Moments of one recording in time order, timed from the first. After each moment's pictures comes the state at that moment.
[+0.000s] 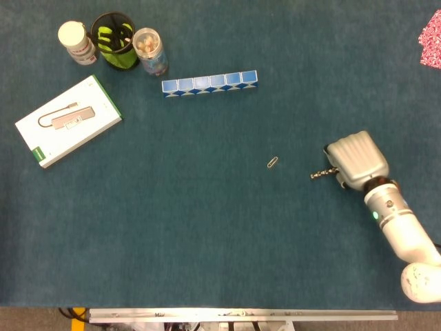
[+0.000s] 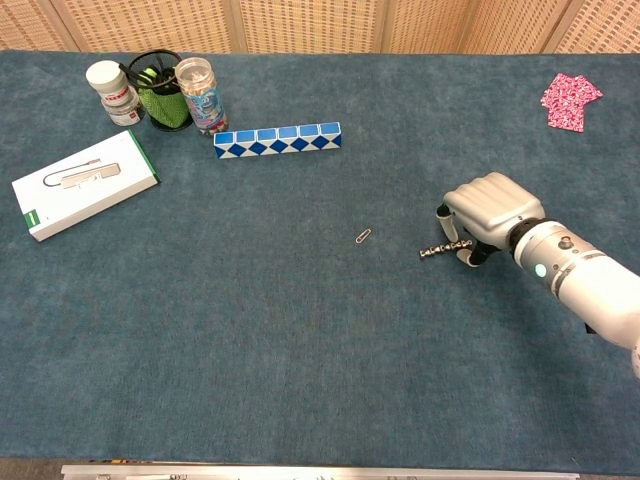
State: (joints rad) left arm -0.01 -1.14 -0.01 -1.54 1.49 1.52 0.03; right arm 0.64 -1.60 -0.02 -1.60 -0.86 1.06 -0.91
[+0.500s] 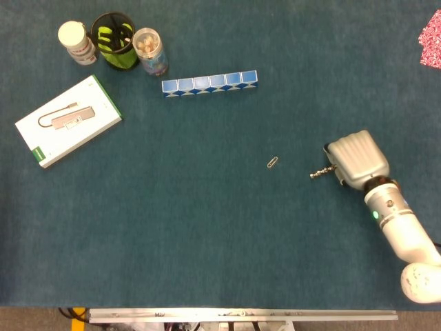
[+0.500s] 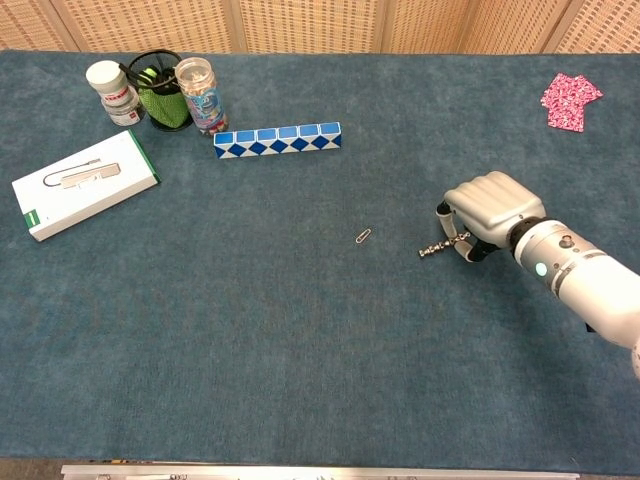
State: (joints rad) left arm -0.01 -1.15 -0.01 -1.53 1.49 1.52 0.03; right arm 0.64 -1.59 -0.02 -1.61 -0.86 1.08 -0.89
